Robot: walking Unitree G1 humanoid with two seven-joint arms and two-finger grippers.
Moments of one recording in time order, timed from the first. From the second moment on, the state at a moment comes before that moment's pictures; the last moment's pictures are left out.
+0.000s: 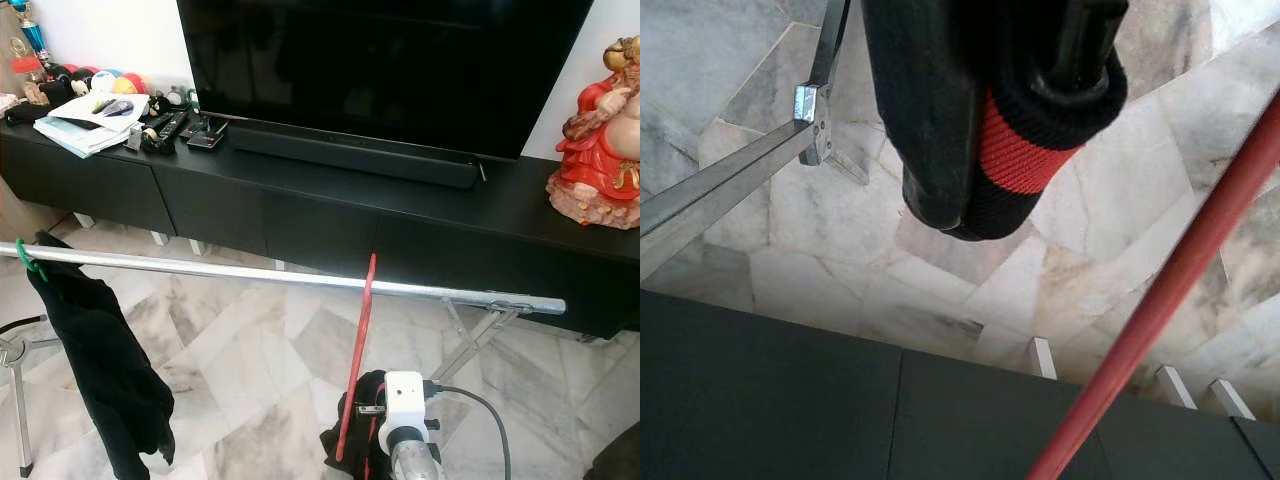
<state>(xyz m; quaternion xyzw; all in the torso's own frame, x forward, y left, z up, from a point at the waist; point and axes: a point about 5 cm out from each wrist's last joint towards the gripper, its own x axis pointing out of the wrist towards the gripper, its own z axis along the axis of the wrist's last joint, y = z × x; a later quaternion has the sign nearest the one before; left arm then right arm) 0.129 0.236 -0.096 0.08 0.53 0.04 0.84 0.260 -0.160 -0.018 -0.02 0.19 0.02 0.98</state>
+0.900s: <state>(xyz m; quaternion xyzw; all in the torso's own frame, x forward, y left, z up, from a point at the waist) 0.125 0.239 -0.097 0.07 0.53 0.05 0.84 0.253 -0.153 -0.022 -0.04 0.19 0.05 0.98</state>
